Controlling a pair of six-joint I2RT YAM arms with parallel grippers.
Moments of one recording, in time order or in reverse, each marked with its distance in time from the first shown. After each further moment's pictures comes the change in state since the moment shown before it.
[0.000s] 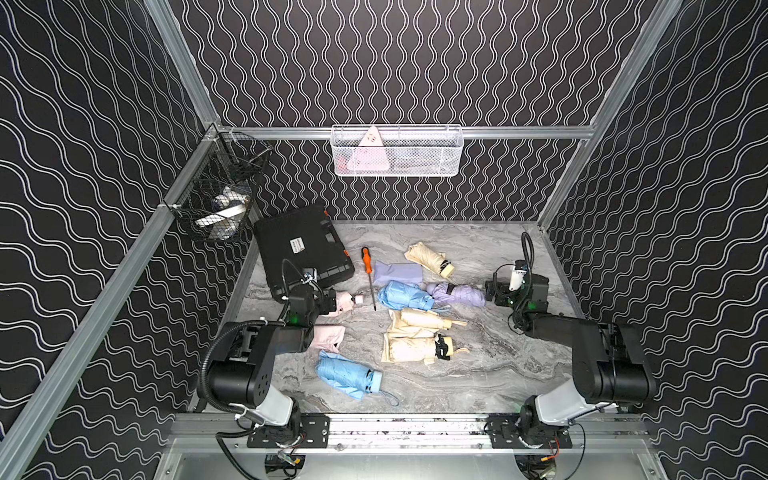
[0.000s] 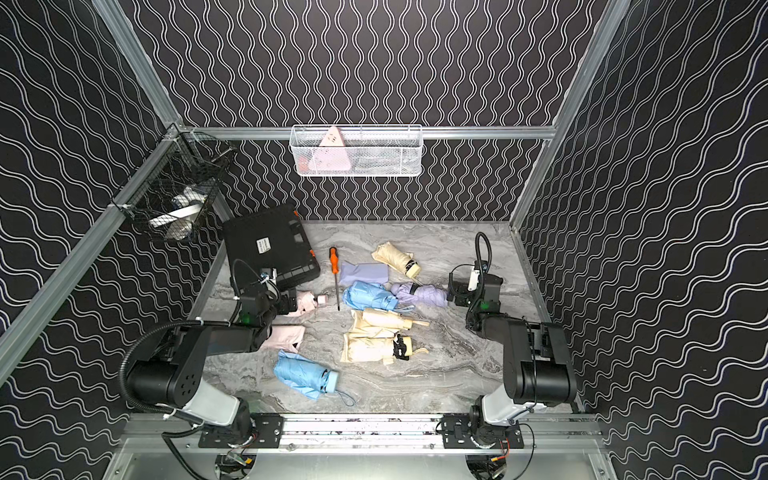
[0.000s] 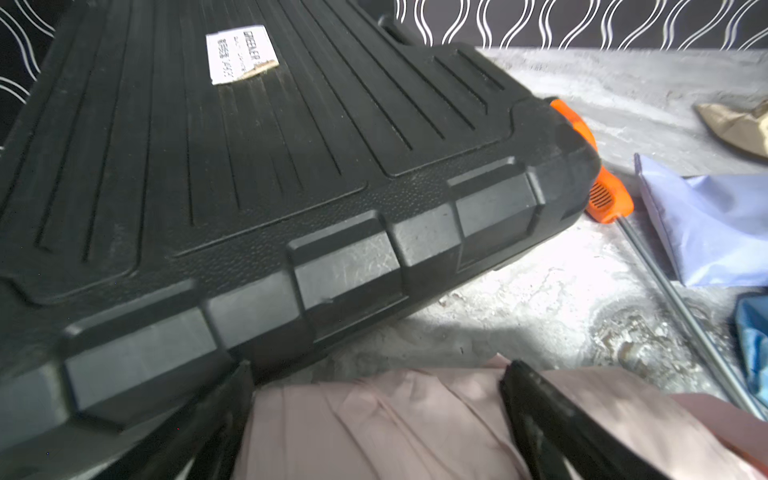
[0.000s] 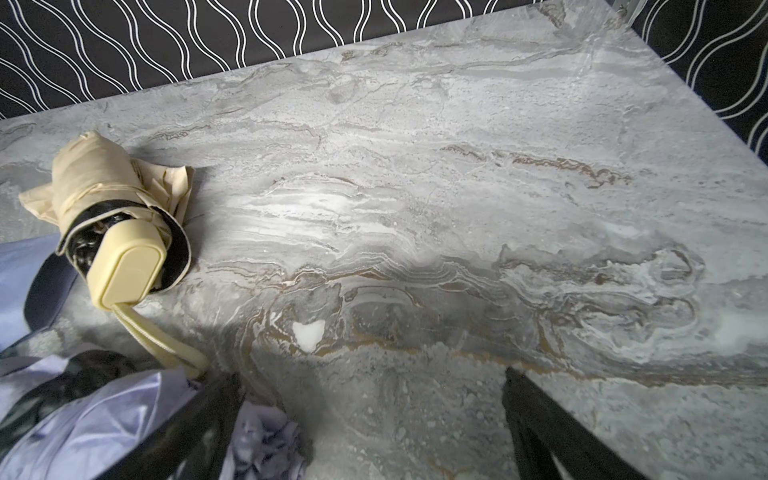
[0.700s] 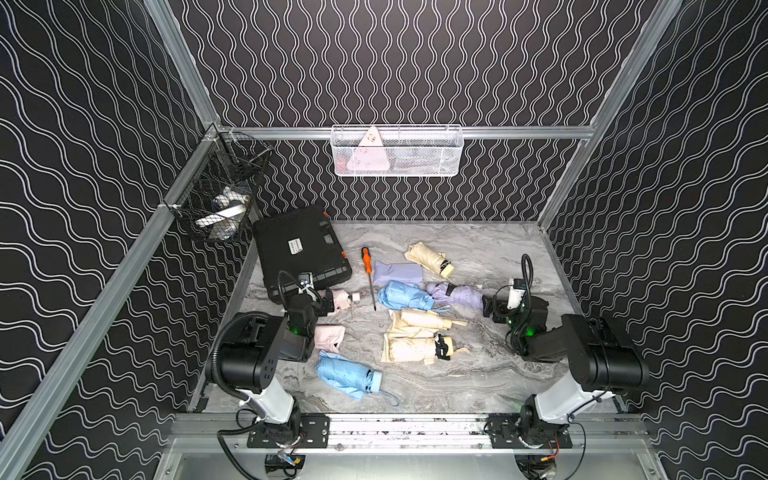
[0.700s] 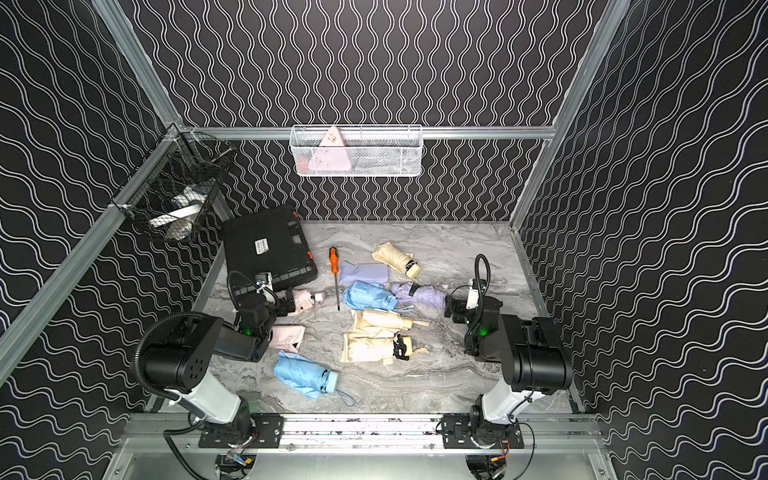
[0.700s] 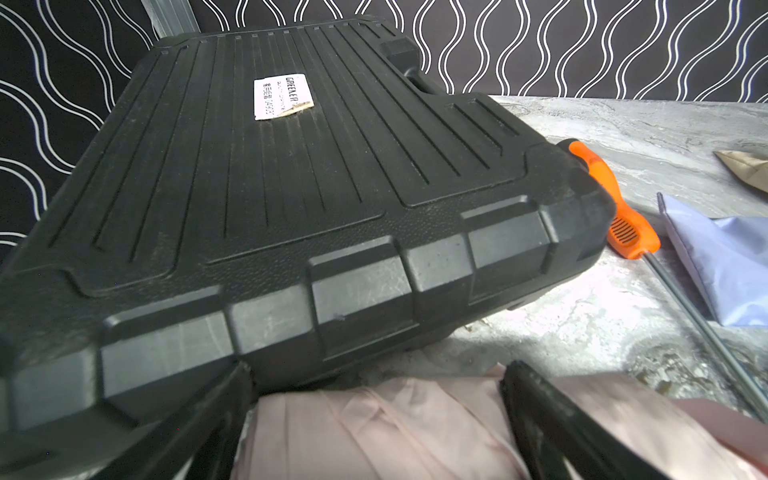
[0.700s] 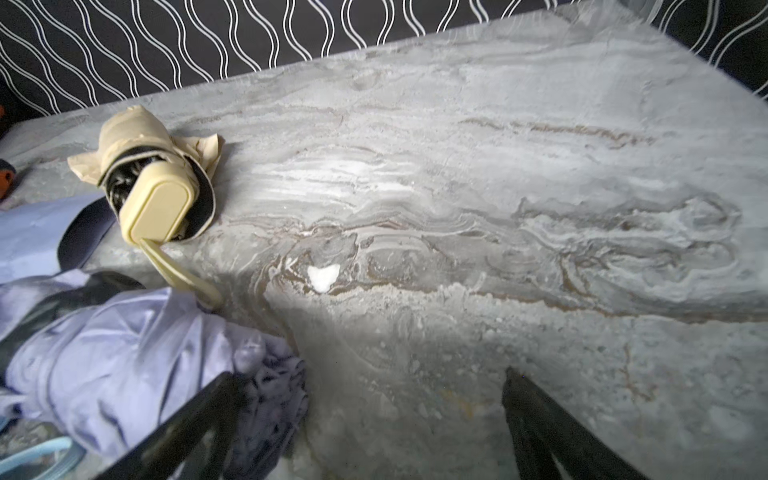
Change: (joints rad) left arm -0.005 0.050 -0.054 0.198 -0.078 -0.004; right arm -0.007 0.074 -0.249 0.465 -0.041 -0.002
